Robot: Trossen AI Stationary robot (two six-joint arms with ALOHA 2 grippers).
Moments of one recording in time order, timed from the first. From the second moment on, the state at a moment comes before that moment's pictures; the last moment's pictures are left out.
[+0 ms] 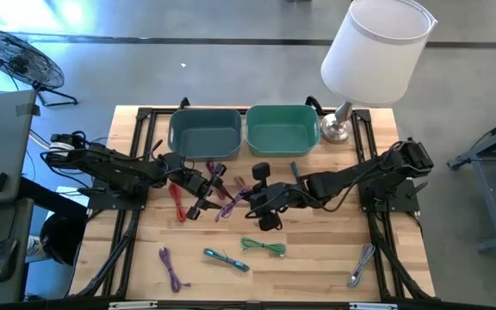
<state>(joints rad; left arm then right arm) -0.04 1.31 0.51 0.94 0.51 0.15 0.25 1.67 1.28 -0.13 0.38 -0.37</state>
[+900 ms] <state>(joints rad) -0.04 1.31 0.52 0.95 0.39 0.33 0.20 1.67 1.28 -0.13 0.35 -0.36</state>
